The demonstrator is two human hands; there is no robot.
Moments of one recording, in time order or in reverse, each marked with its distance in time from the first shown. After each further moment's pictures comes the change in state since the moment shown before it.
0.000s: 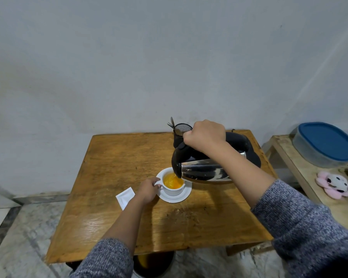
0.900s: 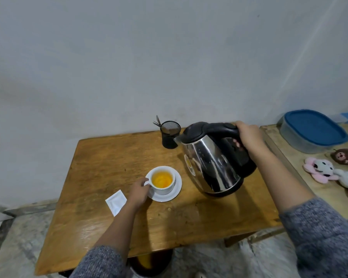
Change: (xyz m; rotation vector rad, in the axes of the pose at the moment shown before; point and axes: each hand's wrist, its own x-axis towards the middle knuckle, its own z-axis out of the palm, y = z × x) left_hand -0.001 -0.003 0.013 -0.173 0.121 -0.063; right_hand -0.025 0.136 0.011 0.990 0.174 0.614
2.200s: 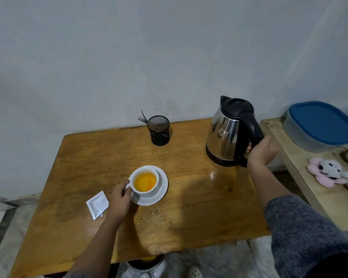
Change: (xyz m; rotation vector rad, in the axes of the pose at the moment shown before) left_hand 0.011 -0.029 0.030 -0.149 0.183 0.122; right_hand 0.073 0.091 -0.010 0.608 0.502 0.175
